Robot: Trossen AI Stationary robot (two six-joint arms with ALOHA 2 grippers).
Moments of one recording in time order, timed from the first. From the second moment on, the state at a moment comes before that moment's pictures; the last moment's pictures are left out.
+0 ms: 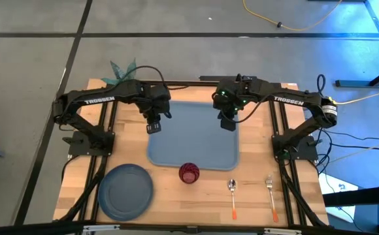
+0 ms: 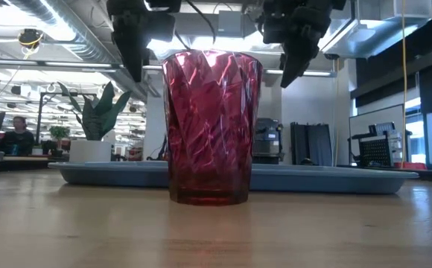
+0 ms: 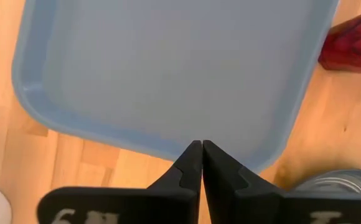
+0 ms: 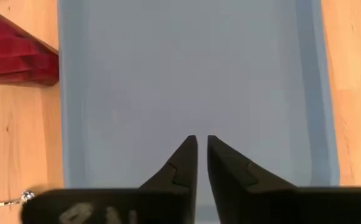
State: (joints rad) left arm 0.30 1.47 1.36 -1.17 0.15 0.00; right arm -0.32 1.53 1.37 -0.99 -0.20 -0.14
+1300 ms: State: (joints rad) left arm 0.02 1.46 1.36 -0.95 0.08 -0.05; right arm -0.10 1.52 1.73 -1.31 -0.20 -0.27
